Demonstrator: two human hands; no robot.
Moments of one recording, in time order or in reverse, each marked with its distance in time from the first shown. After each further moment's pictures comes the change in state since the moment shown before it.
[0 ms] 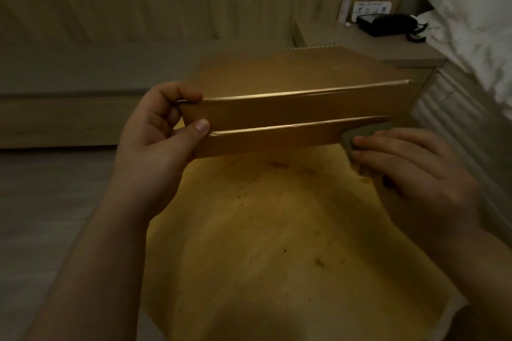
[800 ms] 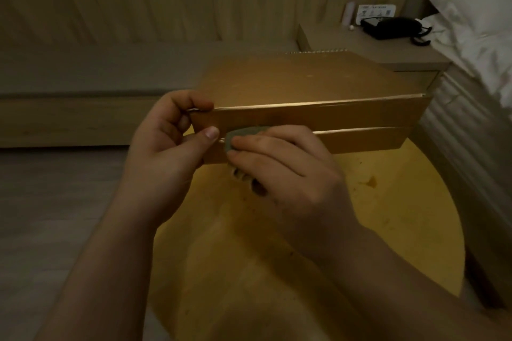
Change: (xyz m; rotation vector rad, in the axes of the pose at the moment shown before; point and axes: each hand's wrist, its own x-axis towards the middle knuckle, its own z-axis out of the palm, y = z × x) left_hand -0.004 0.002 0.001 -0.060 -0.037 -0.002; right_hand 0.071 -0.113 0.053 0.268 0.035 0.008
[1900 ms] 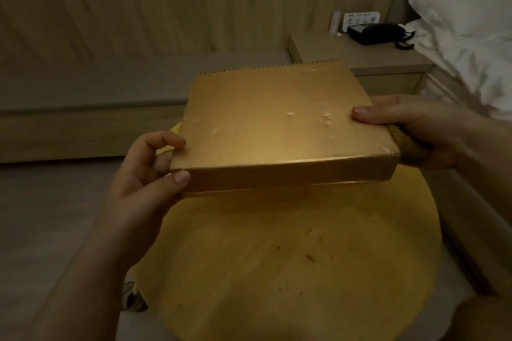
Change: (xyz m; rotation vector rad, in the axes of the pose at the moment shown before) left_hand -0.046 0.005 -0.014 -0.056 -0.005 -0.164; right_hand 0.013 0.154 -0.122 1.086 -0.604 1.302
